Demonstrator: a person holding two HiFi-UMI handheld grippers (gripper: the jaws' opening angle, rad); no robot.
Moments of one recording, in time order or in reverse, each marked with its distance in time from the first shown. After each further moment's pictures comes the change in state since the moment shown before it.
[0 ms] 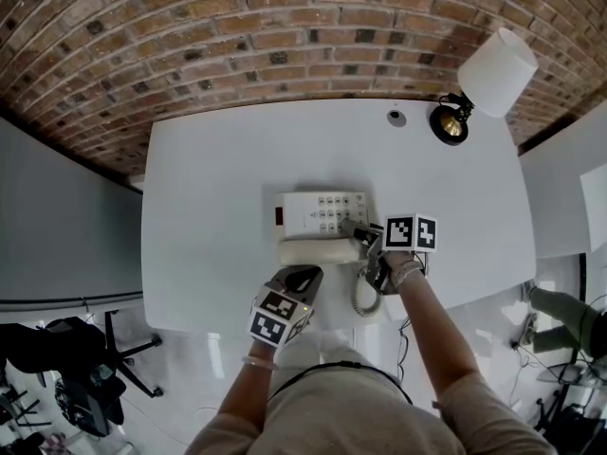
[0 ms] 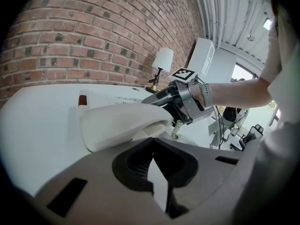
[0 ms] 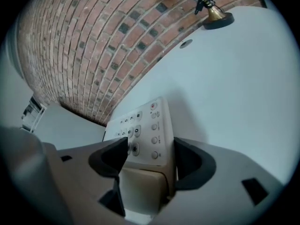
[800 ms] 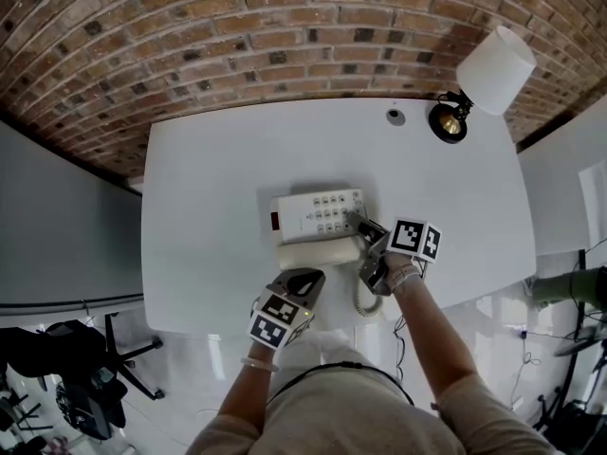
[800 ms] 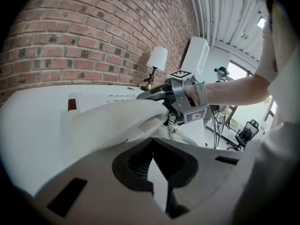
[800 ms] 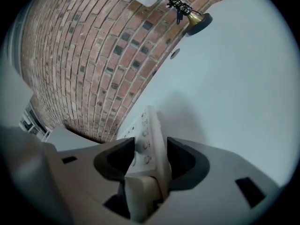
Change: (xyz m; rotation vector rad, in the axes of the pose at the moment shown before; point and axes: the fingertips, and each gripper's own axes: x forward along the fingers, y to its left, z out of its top) left arm -0.003 -0.008 -0.006 0.052 0.015 -0.043; right arm -0.006 0.007 0.015 0.163 -0.199 0.100
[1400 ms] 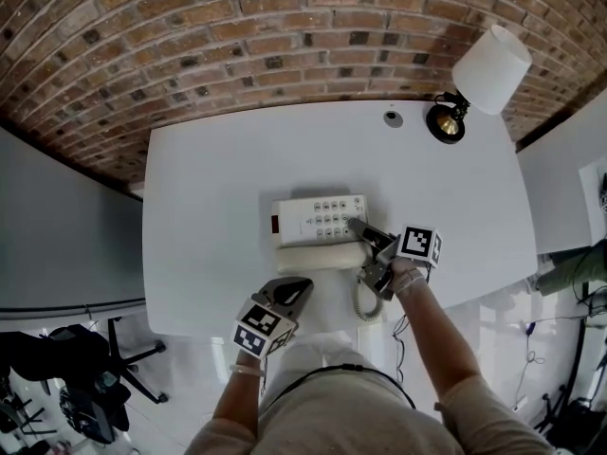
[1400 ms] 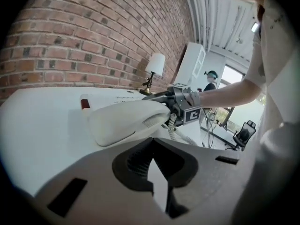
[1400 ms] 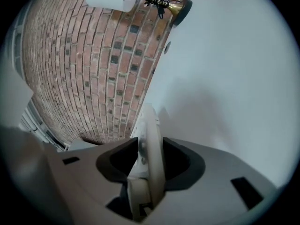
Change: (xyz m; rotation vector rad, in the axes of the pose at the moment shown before) left arm -0.025 0.003 -0.007 0.007 -0.056 -0.042; right arm -0.008 0.003 -0.007 0.160 0.004 0.175
